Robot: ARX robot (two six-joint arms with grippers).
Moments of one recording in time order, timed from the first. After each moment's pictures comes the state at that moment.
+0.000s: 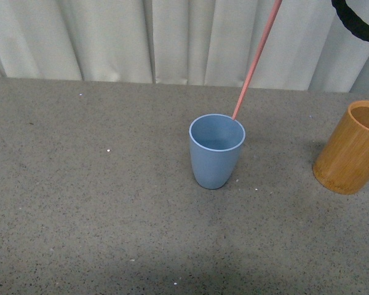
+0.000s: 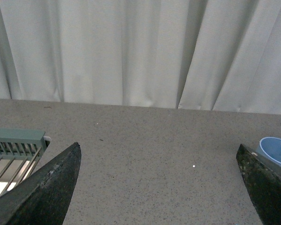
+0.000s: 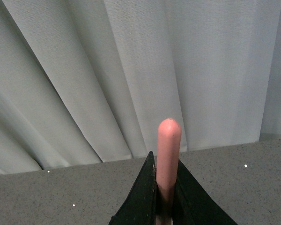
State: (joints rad) left arm 0.00 0.00 0.02 0.00 0.00 -0.01; right arm 0.46 1.73 0.96 0.63 0.40 0.32
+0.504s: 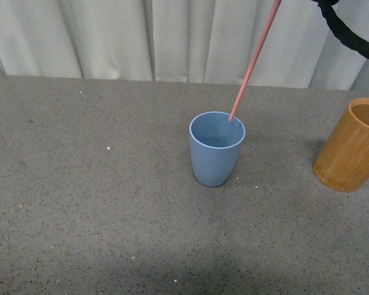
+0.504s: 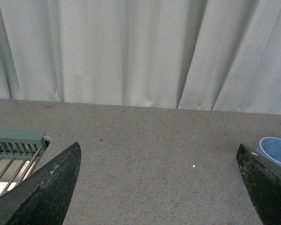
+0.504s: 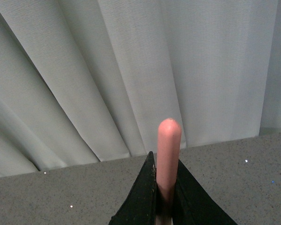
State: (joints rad) left arm 0.00 0.00 0.02 0.00 0.00 -0.01; right arm 0.46 1.77 0.96 0.66 0.42 0.34
